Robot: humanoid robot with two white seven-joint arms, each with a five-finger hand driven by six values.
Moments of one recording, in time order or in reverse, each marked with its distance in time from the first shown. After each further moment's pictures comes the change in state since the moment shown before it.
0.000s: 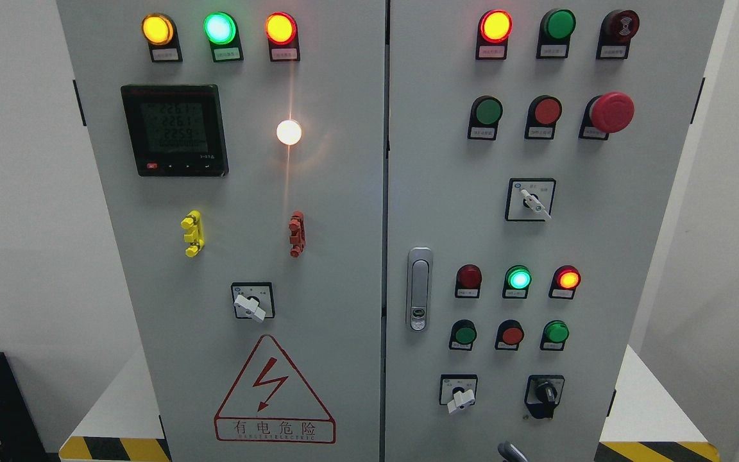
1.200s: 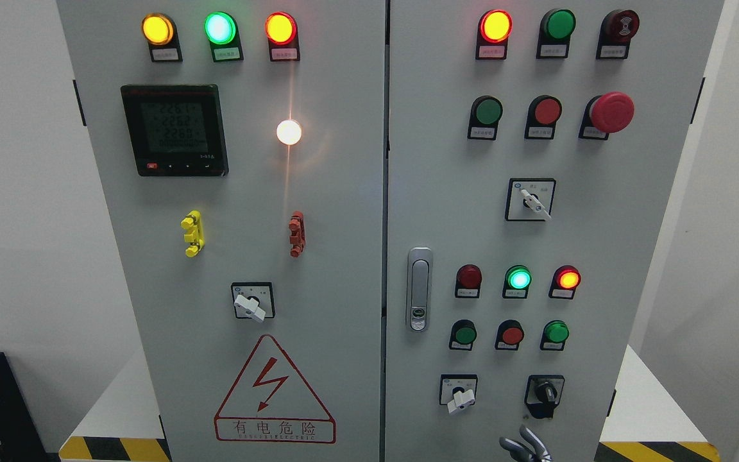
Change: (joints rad) left arm 0.000 0.000 0.000 0.000 0.000 0.000 0.000; right arm -0.013 -0.001 0.002 -0.052 0.278 -0.117 -0.086
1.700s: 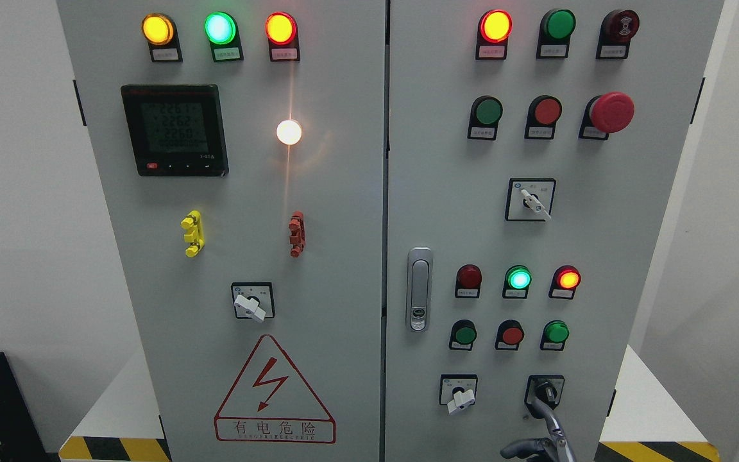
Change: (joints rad) left arm 0.000 0.000 0.000 0.000 0.000 0.000 0.000; right arm -0.064 0.001 0.006 -0.014 0.422 -0.036 -0.140
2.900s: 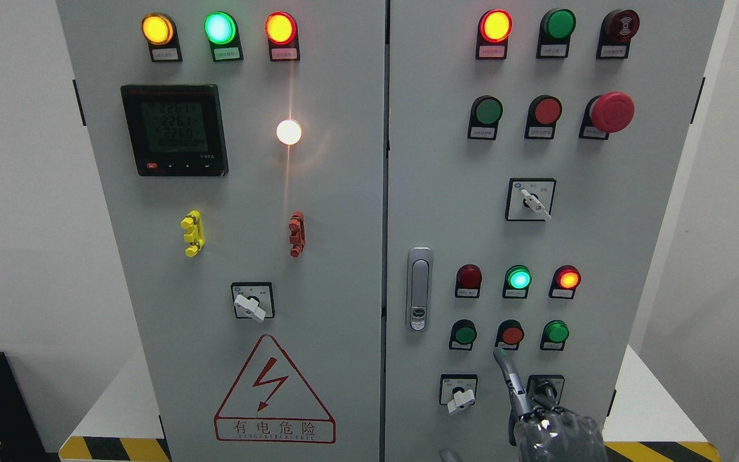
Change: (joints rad) left arm 0.000 0.000 0.000 0.000 0.000 0.000 0.000; right arm -0.155 0.001 0.004 0.077 0.689 0.017 -0.088
